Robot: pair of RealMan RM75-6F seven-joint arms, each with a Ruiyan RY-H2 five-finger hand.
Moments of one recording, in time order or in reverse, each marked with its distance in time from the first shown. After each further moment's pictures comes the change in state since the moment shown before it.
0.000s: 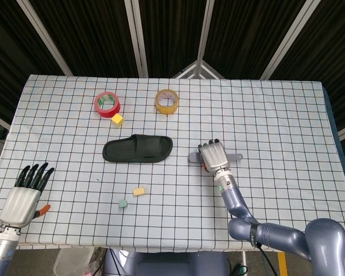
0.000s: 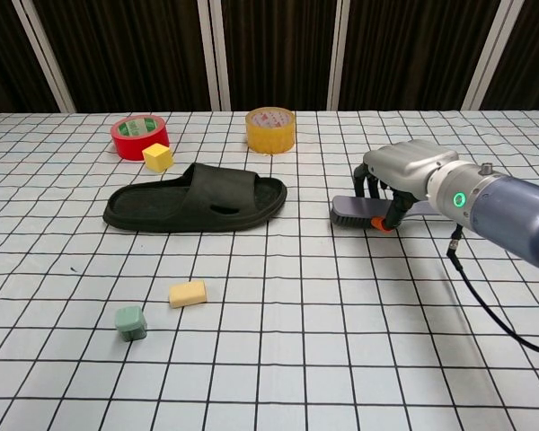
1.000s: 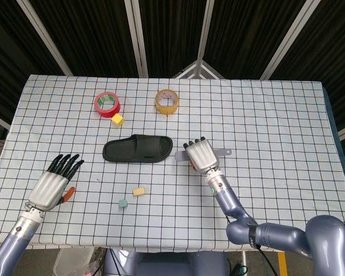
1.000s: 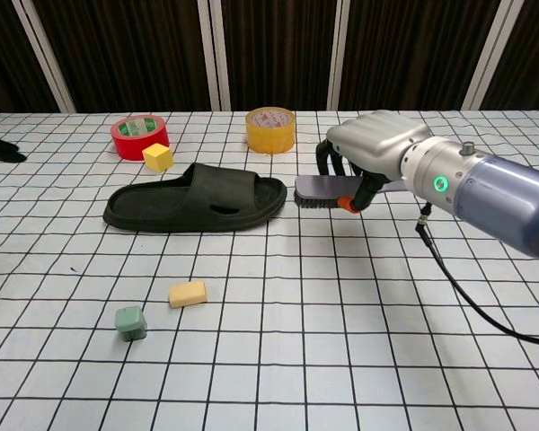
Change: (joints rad) left arm -0.187 -0.002 -0.056 -0.048 -0.011 -0.235 -0.047; right arm 0.048 0.027 0.005 -0.085 -0.138 0.027 -0.007
